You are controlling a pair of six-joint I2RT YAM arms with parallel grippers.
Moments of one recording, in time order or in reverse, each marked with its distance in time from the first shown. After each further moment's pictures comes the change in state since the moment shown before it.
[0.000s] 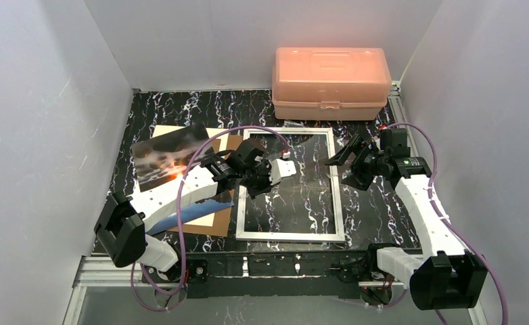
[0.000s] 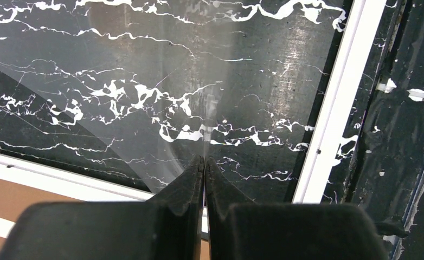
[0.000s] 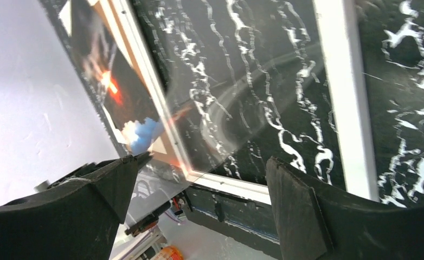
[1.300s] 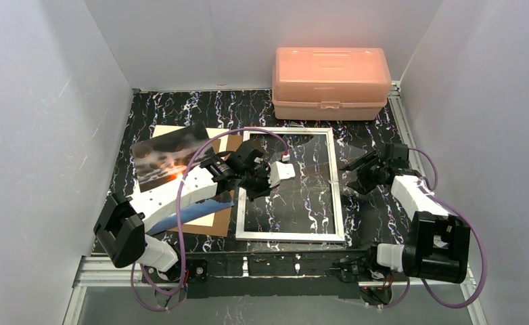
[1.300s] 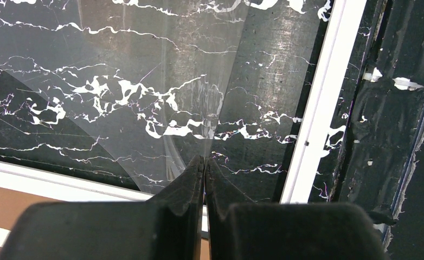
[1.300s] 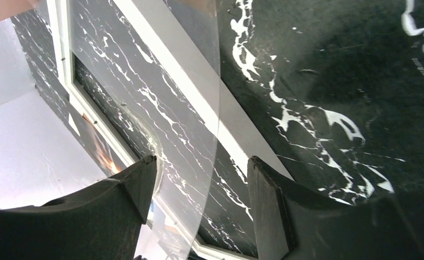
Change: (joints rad) left arm 0.000 -0.005 -0.012 -0.031 0.040 0.010; right arm -0.194 0.185 -0.279 0.389 0.081 0.143
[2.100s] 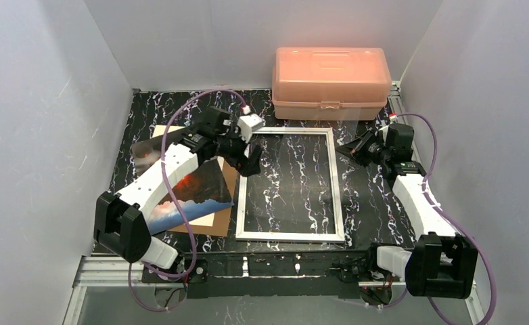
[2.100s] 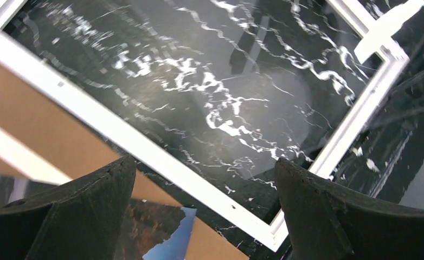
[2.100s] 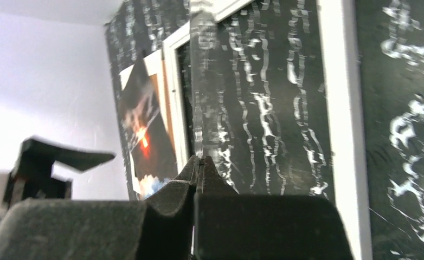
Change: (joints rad) left arm 0.290 0.021 0.164 -0.065 0.124 -0.255; right arm 0.094 -0.085 0.127 0.145 -0.099 -0.128
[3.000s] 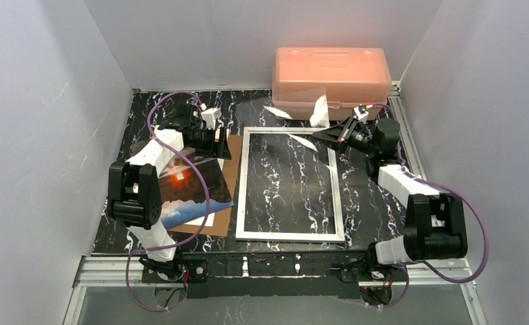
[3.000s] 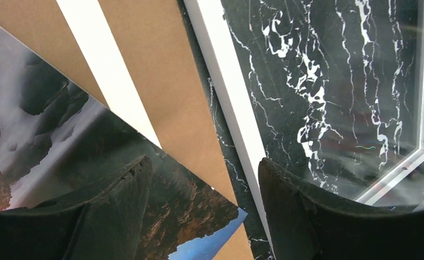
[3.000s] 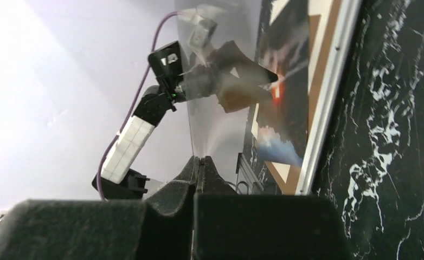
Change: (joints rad) left arm 0.399 0.258 0.002 0.056 0.057 -0.208; right arm 0.087 0.215 -0.053 0.855 -0.463 0.577
